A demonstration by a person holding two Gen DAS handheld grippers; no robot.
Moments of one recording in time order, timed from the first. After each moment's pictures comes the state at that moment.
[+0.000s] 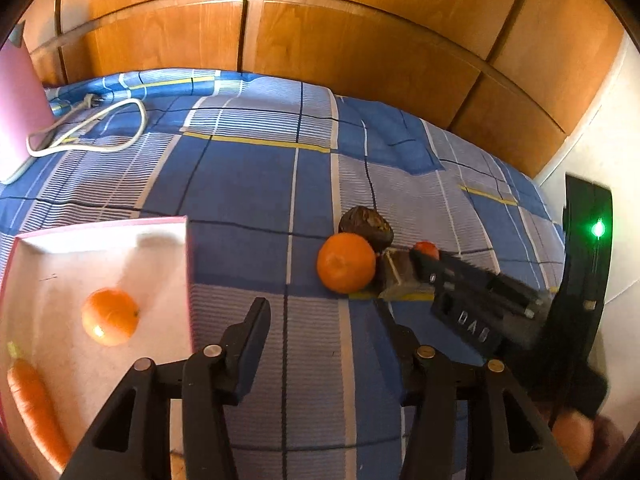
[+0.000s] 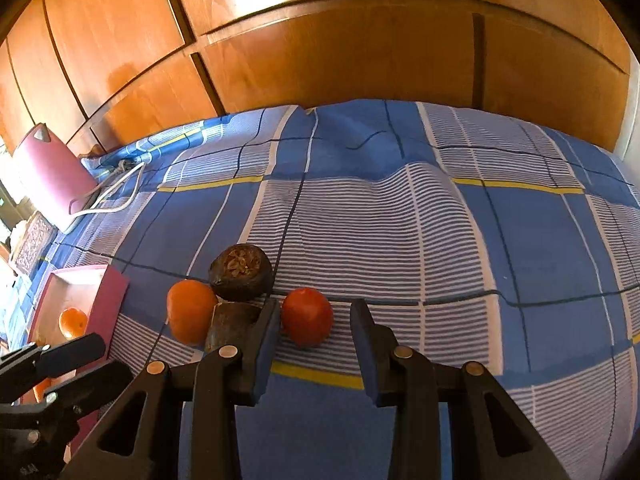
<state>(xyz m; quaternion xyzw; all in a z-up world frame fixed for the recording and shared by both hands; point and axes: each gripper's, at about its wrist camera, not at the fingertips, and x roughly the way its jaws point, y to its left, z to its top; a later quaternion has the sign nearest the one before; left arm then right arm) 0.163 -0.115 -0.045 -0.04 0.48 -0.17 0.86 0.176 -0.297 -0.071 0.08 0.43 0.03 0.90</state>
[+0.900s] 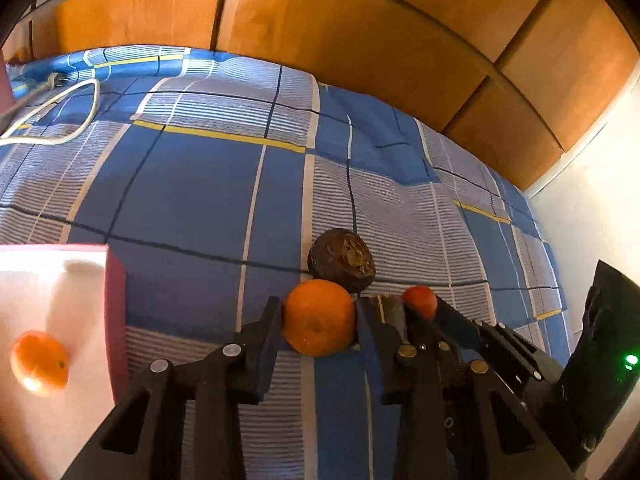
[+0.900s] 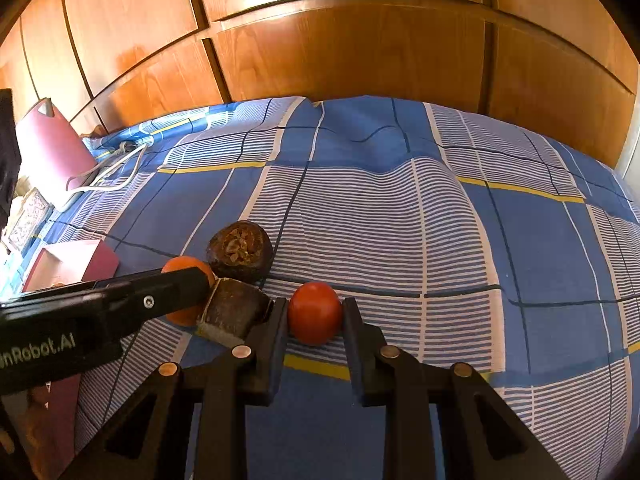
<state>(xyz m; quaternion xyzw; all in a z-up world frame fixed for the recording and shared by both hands) 0.201 -0.136 -0.066 -0.08 0.50 -0.20 0.84 0.166 -0.289 -0.074 0.04 0.42 0.02 0.90</state>
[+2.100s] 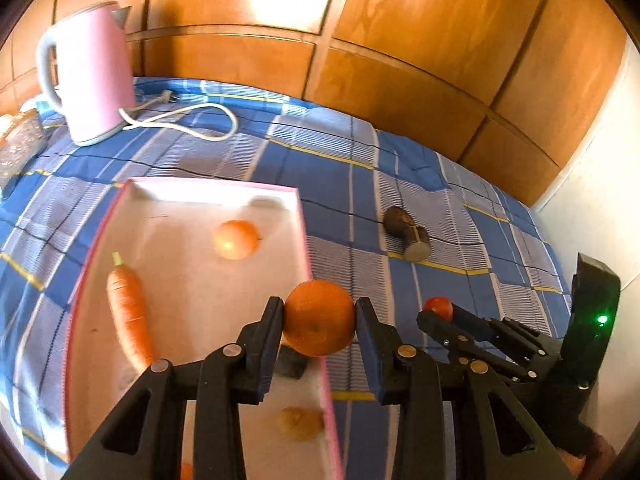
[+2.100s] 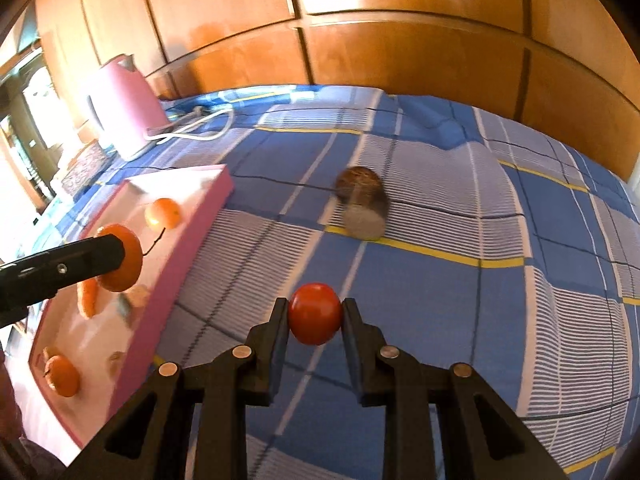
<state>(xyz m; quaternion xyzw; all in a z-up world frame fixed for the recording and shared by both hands) 0.067 -0.026 -0.005 -0.08 0.44 -0.12 0.89 0.072 -0.222 -0.052 0.01 0.43 0.10 0.90</state>
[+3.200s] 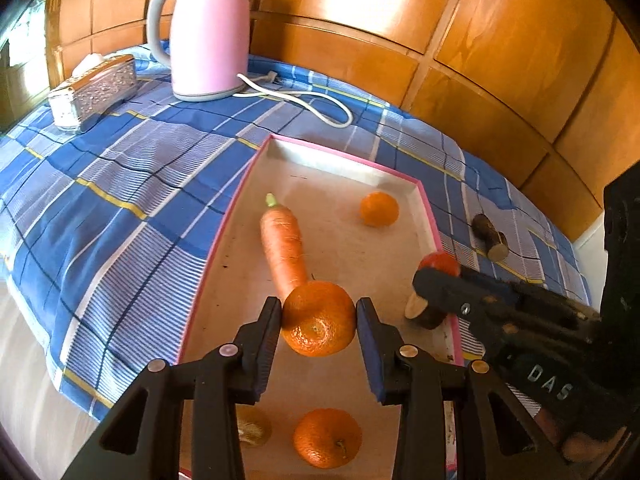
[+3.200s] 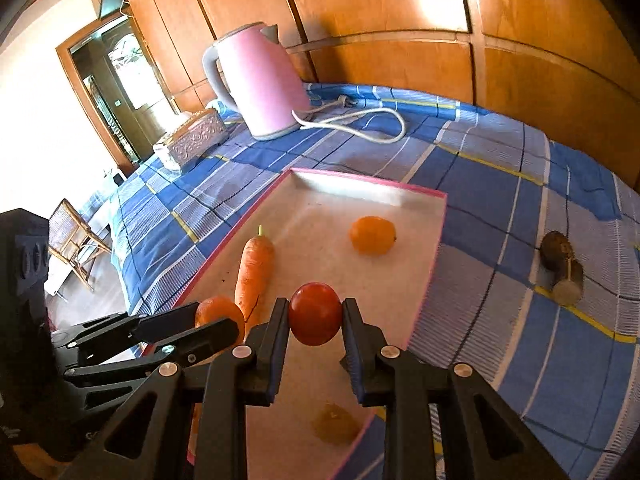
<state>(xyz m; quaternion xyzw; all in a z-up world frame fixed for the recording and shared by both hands) 0.022 0.071 -0.030 -0.13 0.43 -0.02 0.89 0.075 -0.088 -0.030 -0.01 0.44 0.27 0.86</state>
